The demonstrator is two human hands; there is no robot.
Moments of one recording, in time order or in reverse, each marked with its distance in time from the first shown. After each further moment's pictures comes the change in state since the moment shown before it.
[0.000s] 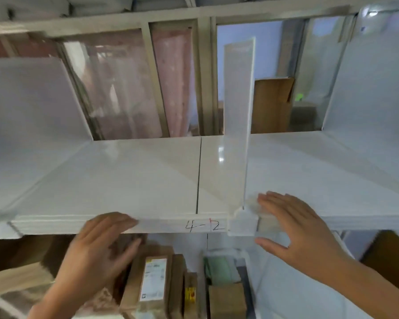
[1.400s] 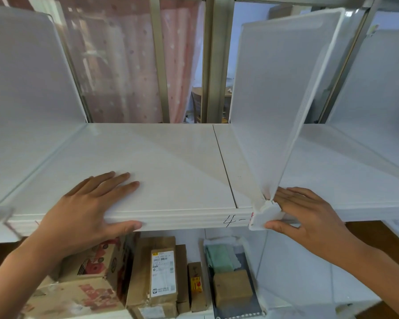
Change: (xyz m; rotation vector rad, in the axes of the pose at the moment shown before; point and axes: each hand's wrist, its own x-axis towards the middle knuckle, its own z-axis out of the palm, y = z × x) left_hand 0.040 -0.130 -0.023 0.154 -0.491 -0.008; right_hand 0.043 -0.042 0.026 -0.085 -0.041 0.003
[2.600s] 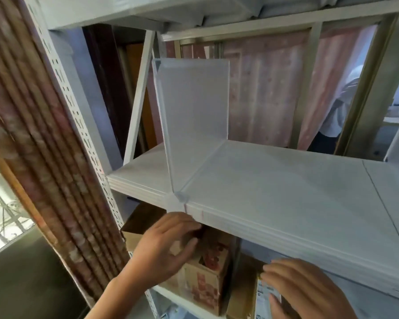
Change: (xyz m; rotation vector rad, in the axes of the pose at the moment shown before) left_hand -0.150 -0.045 -0.014 -0.236 0.466 -0.151; right_hand 0.047 -0.282 0.036 0.342 -0.066 -0.454
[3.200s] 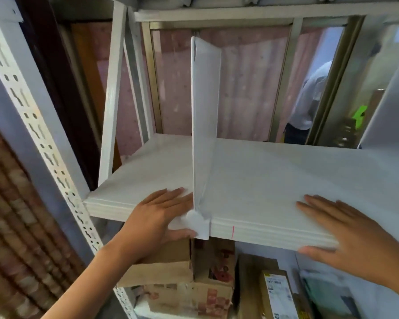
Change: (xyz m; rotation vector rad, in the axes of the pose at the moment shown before) left_hand 0.063 -0.157 -0.015 0.127 -0.195 0.275; right_hand 0.076 0.098 -0.014 -0.326 -0.415 0.605
